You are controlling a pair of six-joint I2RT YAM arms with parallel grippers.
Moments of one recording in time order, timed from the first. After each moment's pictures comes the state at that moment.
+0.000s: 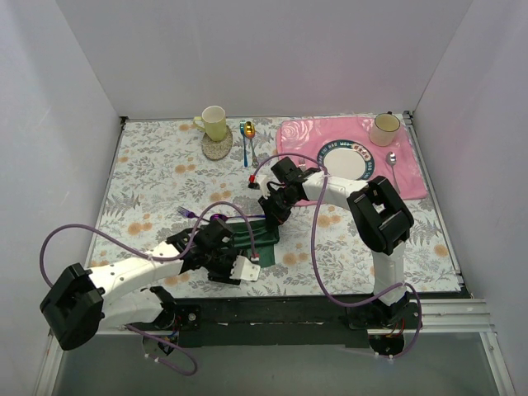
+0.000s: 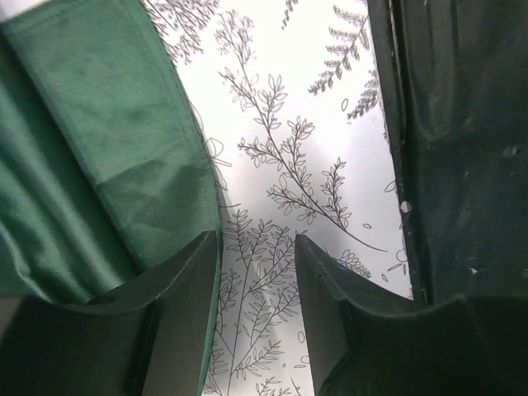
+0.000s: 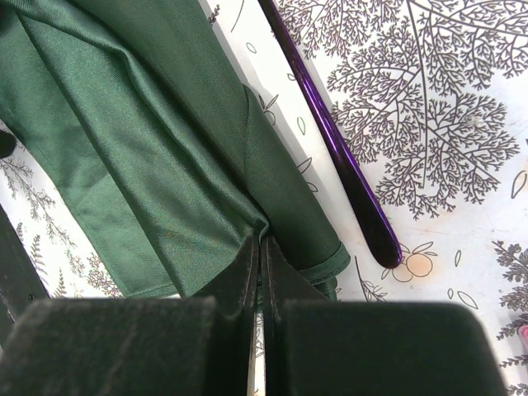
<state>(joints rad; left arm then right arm) -0.83 1.10 0.55 -0.56 0.39 0.93 0.69 1.99 1.33 -0.49 -0.59 -0.24</state>
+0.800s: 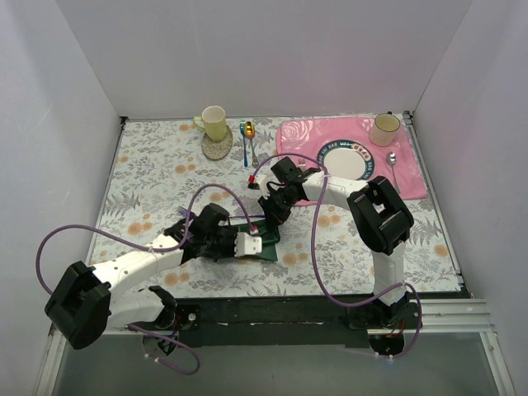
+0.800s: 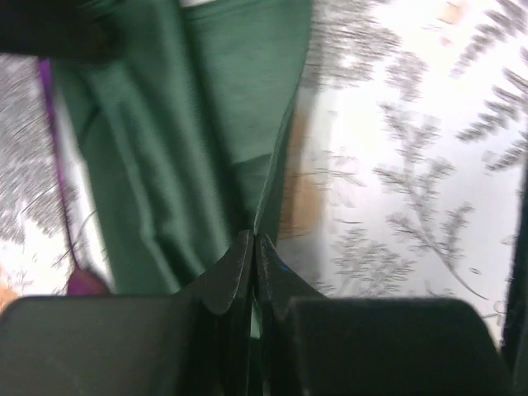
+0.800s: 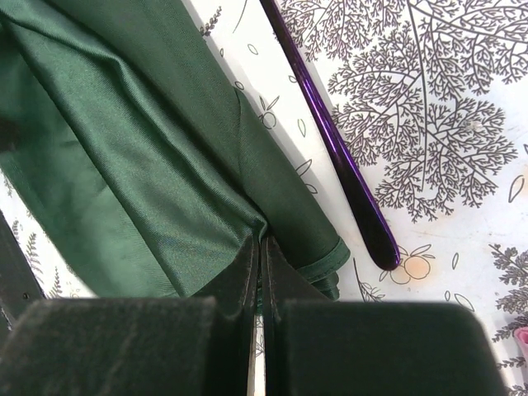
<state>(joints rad) -0.78 1.12 0.55 -0.38 0.31 0.85 0.69 1.99 1.33 -0.49 -0.59 -0.25</state>
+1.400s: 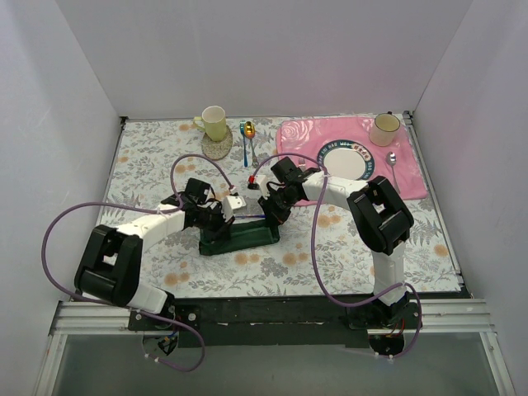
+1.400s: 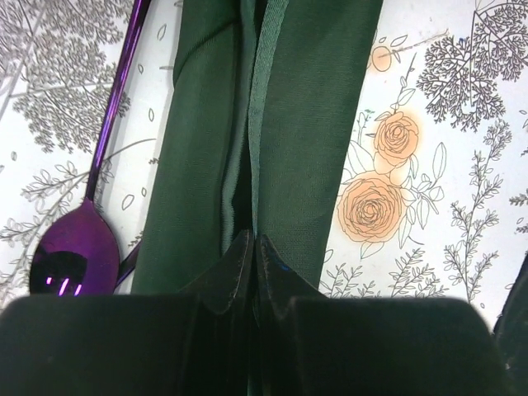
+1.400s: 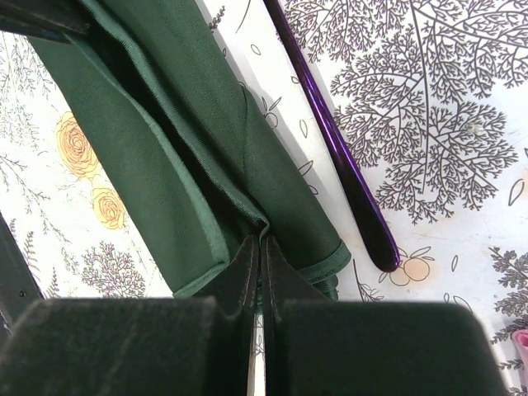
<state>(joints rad) -0.37 1.43 0.74 -0.40 0.61 0.64 0.69 1.99 1.33 -0.49 -0.60 -0.27</state>
